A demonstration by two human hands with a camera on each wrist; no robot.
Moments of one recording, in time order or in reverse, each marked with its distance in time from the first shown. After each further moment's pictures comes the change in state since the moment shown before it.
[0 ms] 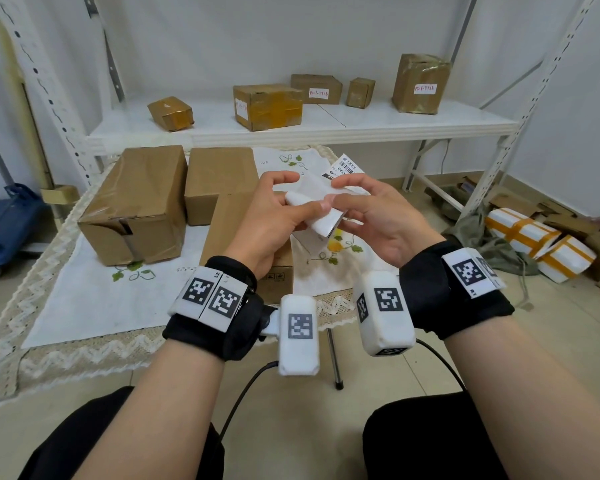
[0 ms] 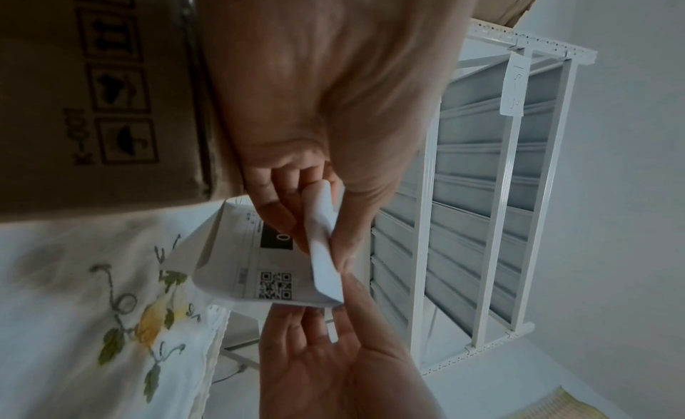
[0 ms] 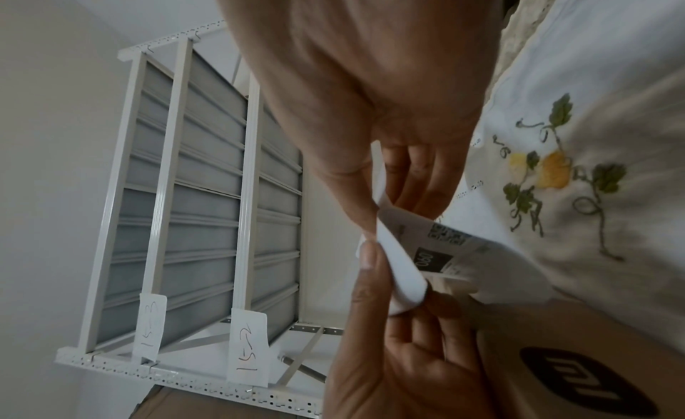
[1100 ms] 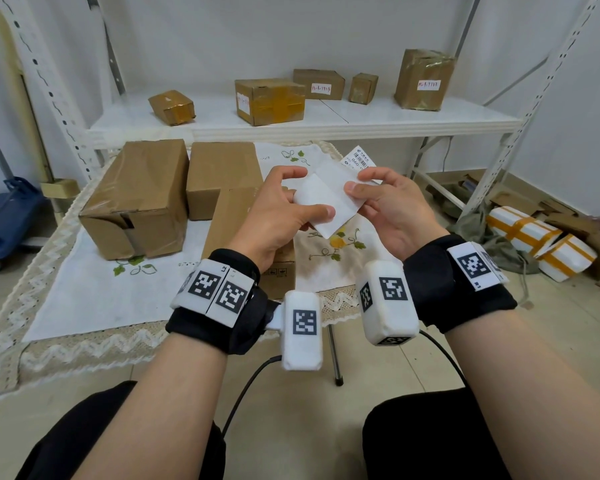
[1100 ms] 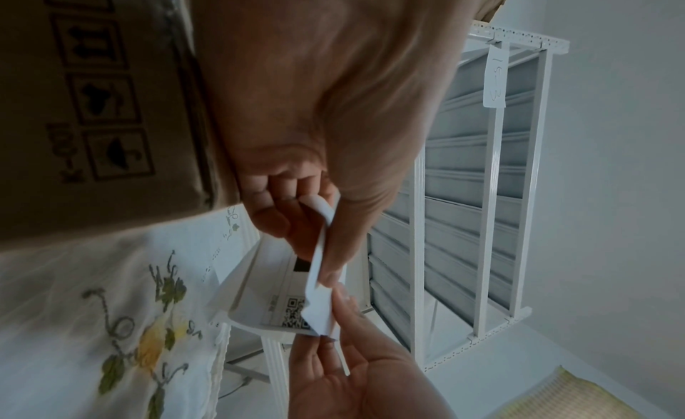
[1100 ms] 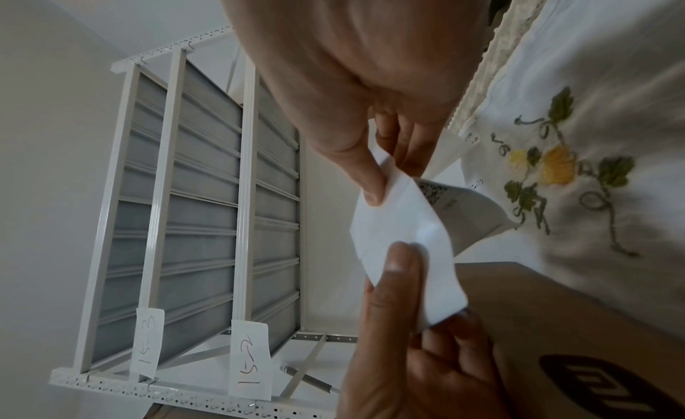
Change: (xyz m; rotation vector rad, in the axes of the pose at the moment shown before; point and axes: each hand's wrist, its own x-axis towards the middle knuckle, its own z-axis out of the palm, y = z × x) left_hand 0.002 0.003 -0.003 0.181 -0.033 -0.007; right_hand 0.003 -0.001 -0.001 0.154 0.229 -0.017
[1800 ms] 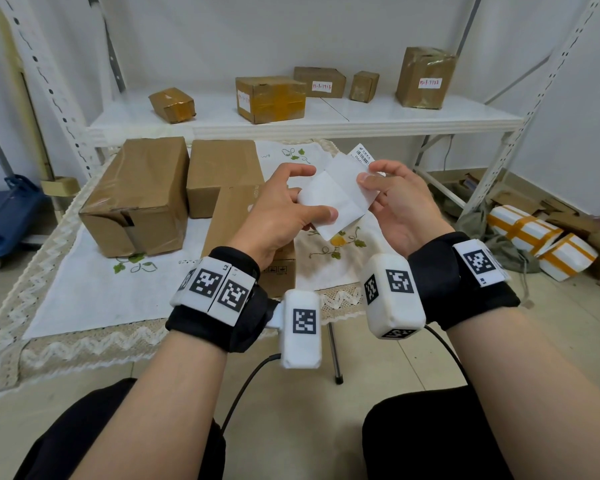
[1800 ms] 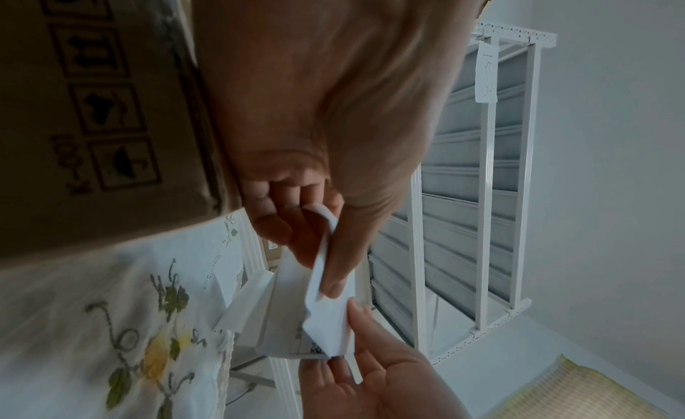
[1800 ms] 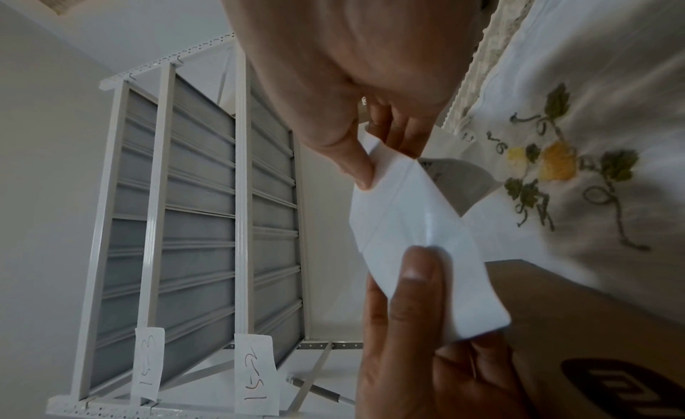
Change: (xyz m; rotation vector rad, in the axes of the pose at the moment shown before) left_hand -0.004 0.003 0.001 0.047 -0.048 0.034; right_hand 0.002 -0.003 -0.004 0.060 0.032 -0.029
